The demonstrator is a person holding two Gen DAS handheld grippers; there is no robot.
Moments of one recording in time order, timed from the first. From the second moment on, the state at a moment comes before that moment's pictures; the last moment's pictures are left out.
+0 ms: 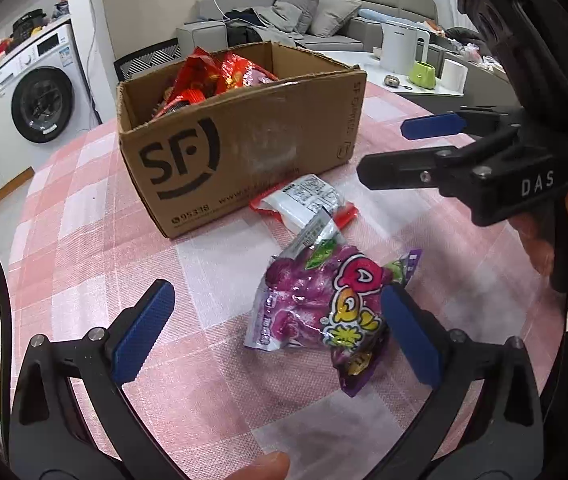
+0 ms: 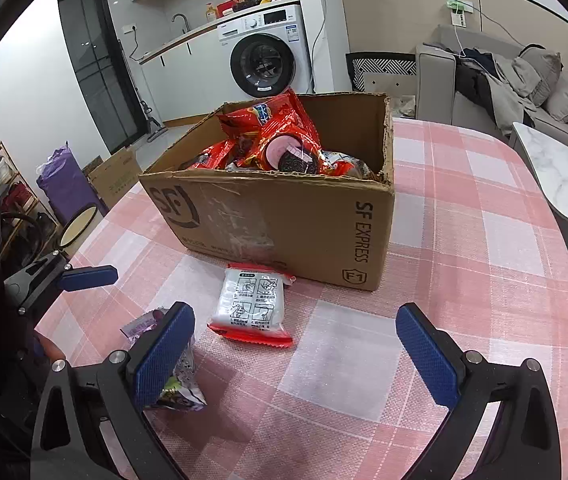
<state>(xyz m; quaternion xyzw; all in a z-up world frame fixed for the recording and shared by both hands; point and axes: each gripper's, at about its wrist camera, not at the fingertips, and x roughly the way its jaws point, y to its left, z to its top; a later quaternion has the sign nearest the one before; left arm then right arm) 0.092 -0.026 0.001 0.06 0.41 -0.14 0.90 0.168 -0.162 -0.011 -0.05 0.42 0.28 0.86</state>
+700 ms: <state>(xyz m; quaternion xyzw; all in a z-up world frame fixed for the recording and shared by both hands) 0.113 -0.009 -0.023 0.03 0.44 -0.13 0.89 0.171 -0.157 -0.023 -0.05 0.43 0.28 0.85</state>
